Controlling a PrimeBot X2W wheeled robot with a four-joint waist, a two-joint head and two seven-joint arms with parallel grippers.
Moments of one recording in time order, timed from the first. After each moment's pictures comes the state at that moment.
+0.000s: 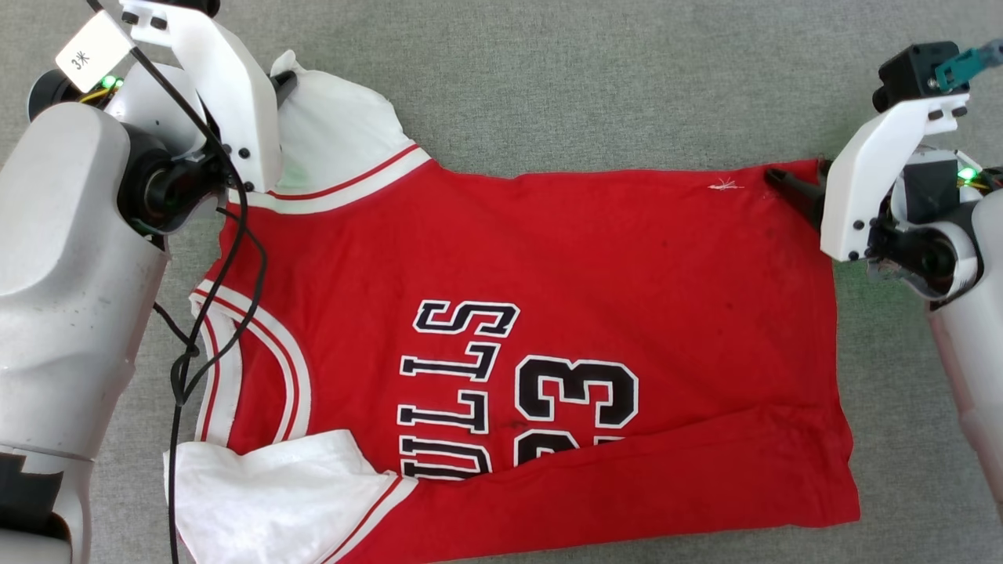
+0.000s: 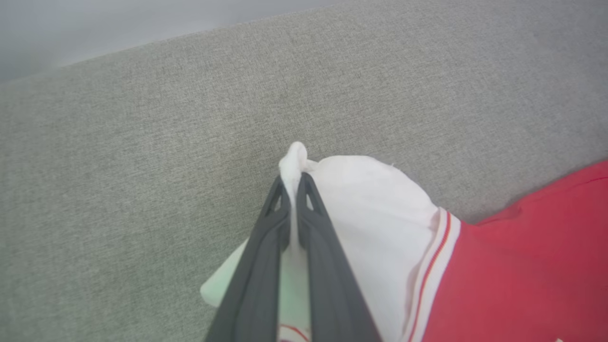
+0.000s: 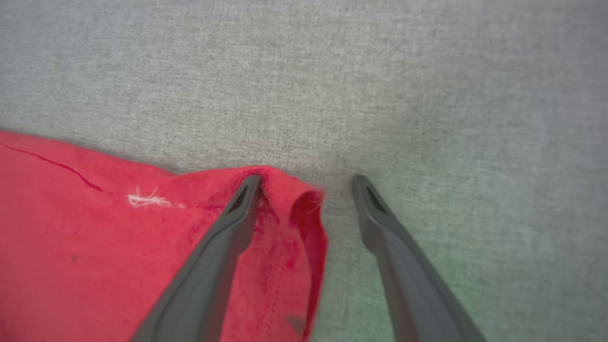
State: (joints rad) left arm -1.05 0.47 -0.52 0.55 -0.77 -0.10 0.59; right arm -0.84 -0.31 0.26 0.59 0.53 0.13 0.68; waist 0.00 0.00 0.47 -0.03
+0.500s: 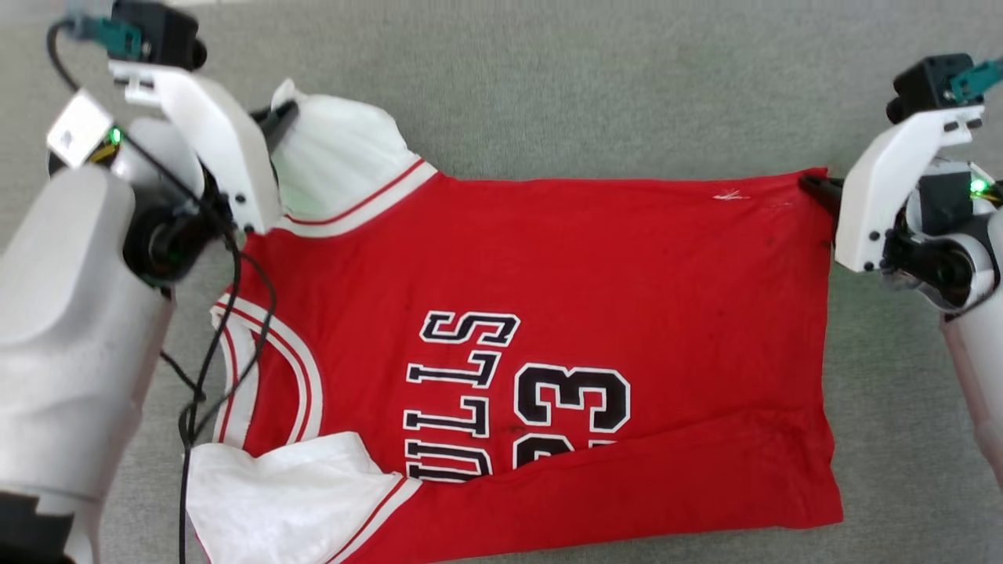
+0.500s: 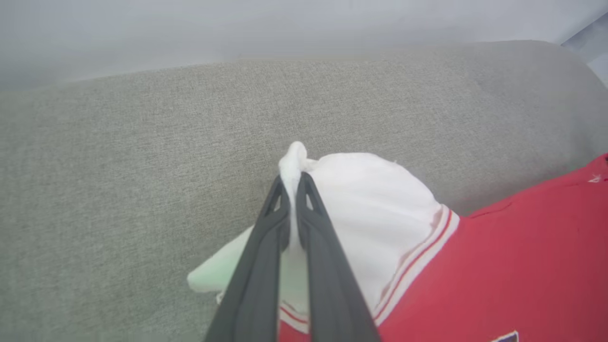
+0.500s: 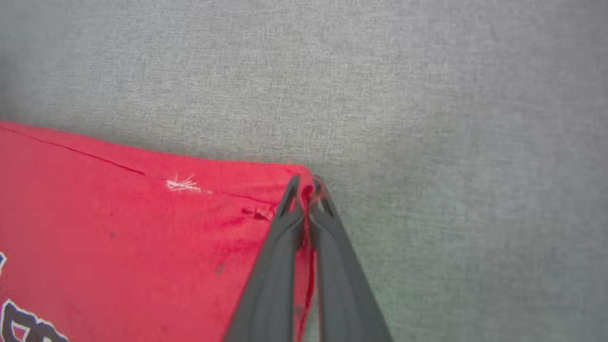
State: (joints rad) left arm -0.97 0.47 -0.49 0.57 -0.82 -0.11 0.44; right arm -0.84 -0.34 0.25 0.59 0.59 0.13 0.67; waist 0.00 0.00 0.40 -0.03
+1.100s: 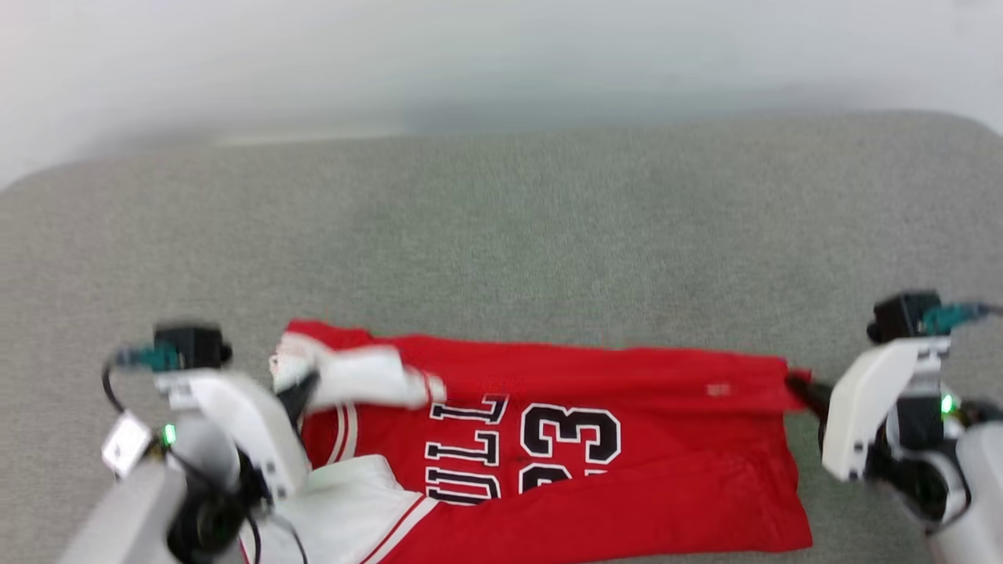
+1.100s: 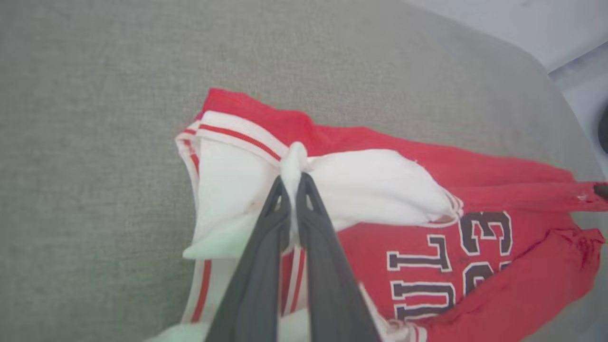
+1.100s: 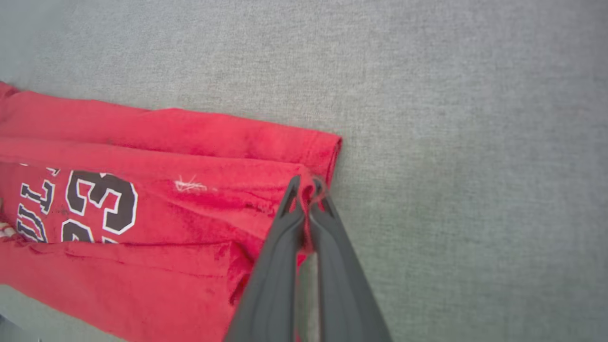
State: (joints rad) left arm -0.33 0.50 -0.42 0.26 -0.94 0.05 0.28; right arm -0.34 -0.33 0.15 0.35 0.59 0.13 0.59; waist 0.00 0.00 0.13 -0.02
